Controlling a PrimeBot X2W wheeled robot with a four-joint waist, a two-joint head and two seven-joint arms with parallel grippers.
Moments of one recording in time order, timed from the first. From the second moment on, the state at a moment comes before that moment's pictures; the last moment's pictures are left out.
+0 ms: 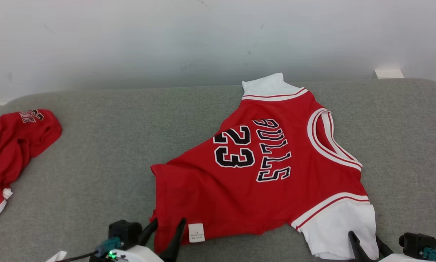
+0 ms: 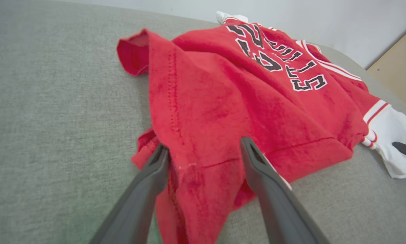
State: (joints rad) left arm -0.20 0.18 -0.40 0.44 -0.43 -0.13 -0.13; right arm -0.16 -0.17 0.20 0.59 0.60 0.13 0.00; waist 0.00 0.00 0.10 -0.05
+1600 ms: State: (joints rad) left arm -0.90 0.34 -0.48 0.55 -0.54 -0.13 -0.13; right arm -0.91 -0.36 0.51 0.55 0.89 0.13 -0.11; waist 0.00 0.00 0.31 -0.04
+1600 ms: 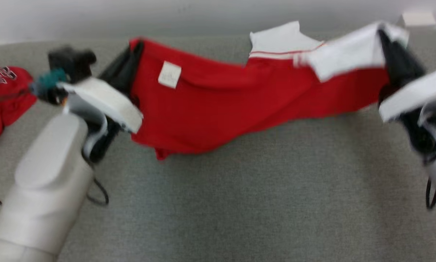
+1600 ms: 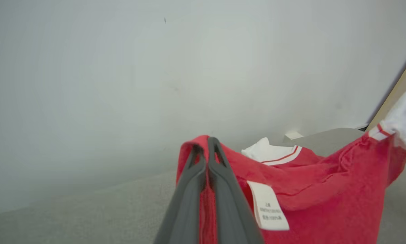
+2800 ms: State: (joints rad) left arm -1.61 0.38 -0.74 0.88 -0.98 -0.13 0.00; right arm -1.66 -0.38 0.67 0.84 1.03 0.13 -0.02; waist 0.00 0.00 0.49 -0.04
